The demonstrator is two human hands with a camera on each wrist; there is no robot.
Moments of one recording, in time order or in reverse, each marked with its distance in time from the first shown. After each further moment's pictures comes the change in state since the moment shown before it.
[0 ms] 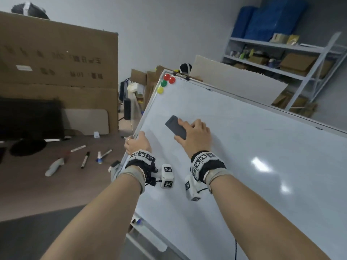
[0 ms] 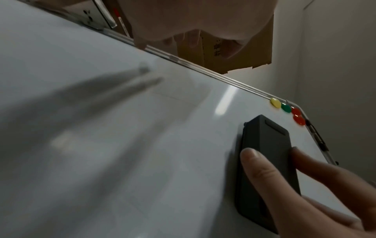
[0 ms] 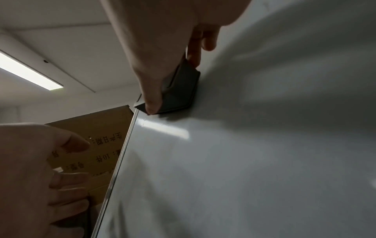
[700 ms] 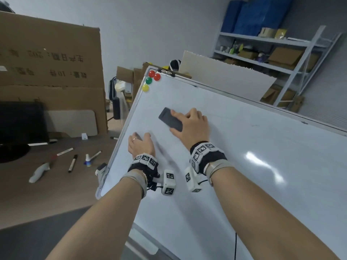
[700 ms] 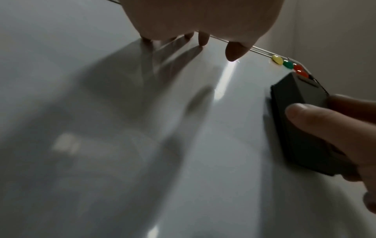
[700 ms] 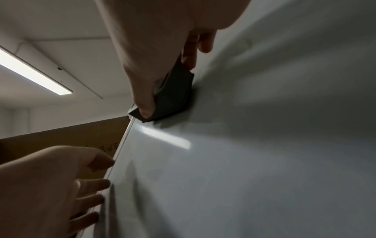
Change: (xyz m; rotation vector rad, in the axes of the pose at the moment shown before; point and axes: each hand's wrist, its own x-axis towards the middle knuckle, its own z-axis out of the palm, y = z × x) left_hand -0.031 -0.015 0.047 0.077 -0.112 0.177; right_hand 0.020 0.031 -0.022 -0.037 0.095 -0.061
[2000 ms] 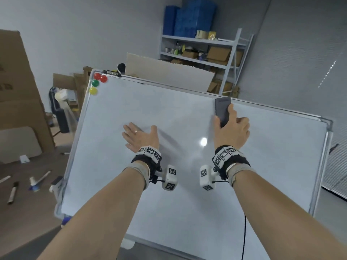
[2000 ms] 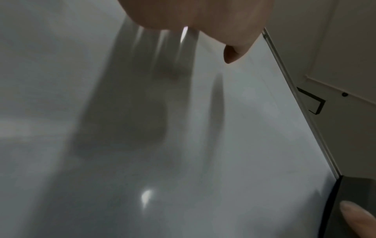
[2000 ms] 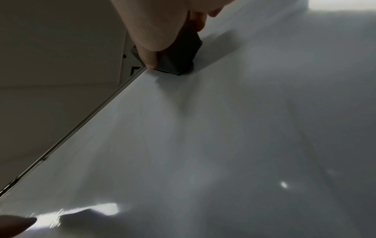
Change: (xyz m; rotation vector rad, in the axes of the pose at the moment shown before) left_hand -0.127 0.032 0.078 0.315 -0.236 0.273; right_hand -0.127 0.162 -0.118 -0.166 0.401 0.836
